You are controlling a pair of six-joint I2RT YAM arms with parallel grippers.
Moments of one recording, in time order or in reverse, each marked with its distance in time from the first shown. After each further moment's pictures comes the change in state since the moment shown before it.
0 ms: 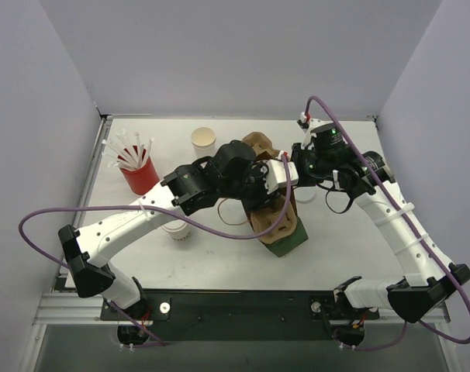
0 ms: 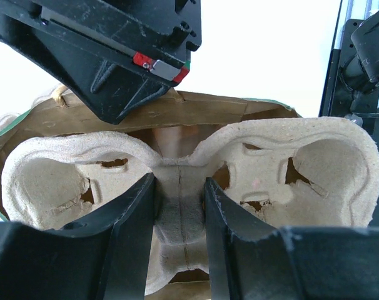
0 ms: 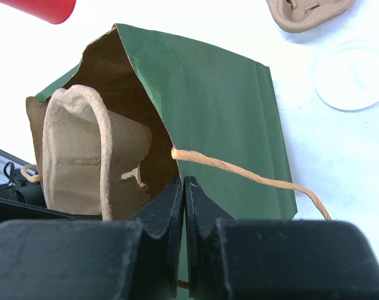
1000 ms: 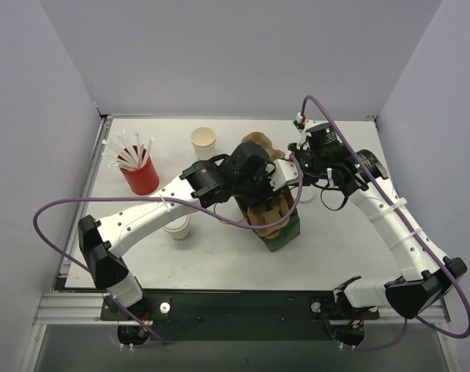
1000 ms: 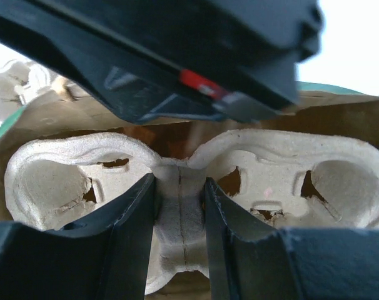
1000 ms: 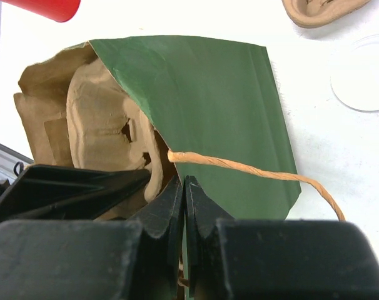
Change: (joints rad) left arm 0.014 0.105 0.038 -0.078 -0.142 0.000; right arm 0.000 0.029 -0.025 0.037 -0.033 0.033
